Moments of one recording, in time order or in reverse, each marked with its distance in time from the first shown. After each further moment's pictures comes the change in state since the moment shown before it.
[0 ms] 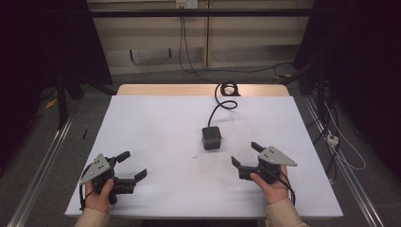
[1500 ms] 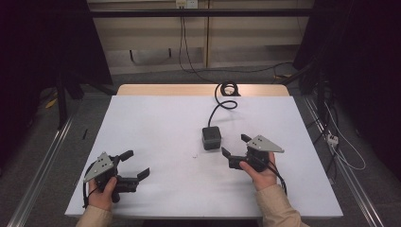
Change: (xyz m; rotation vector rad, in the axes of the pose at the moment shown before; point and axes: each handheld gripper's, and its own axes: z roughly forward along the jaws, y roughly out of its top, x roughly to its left) left arm 0.000 0.001 0.009 0.001 -0.026 -0.002; right arm 0.004 0.018 0.035 0.018 0.026 0.033
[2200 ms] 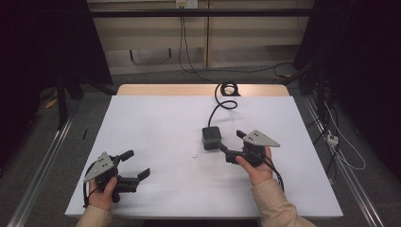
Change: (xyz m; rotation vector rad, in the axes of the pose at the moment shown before) left arm 0.000 0.000 0.001 0.002 -0.003 0.003; right arm 0.002 0.011 0.012 0.004 0.004 0.003
